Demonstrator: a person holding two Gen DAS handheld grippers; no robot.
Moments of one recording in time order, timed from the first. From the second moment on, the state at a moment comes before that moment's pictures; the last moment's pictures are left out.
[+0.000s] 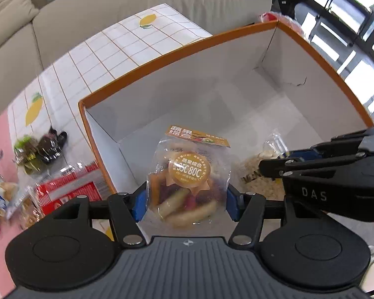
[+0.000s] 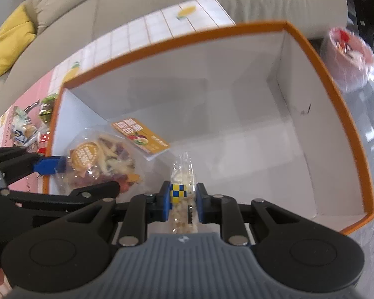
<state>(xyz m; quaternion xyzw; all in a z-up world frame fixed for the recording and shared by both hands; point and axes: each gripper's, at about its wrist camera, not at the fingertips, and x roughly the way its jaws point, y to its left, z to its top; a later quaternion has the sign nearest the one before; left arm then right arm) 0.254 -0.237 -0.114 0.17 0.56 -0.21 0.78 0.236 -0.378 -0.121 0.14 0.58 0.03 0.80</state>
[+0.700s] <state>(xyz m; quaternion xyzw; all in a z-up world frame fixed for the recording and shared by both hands) 0.225 -0.191 -0.045 0.09 0.50 -0.22 0.83 0.220 -0.362 -0.085 0.08 0.56 -0.01 0.82</state>
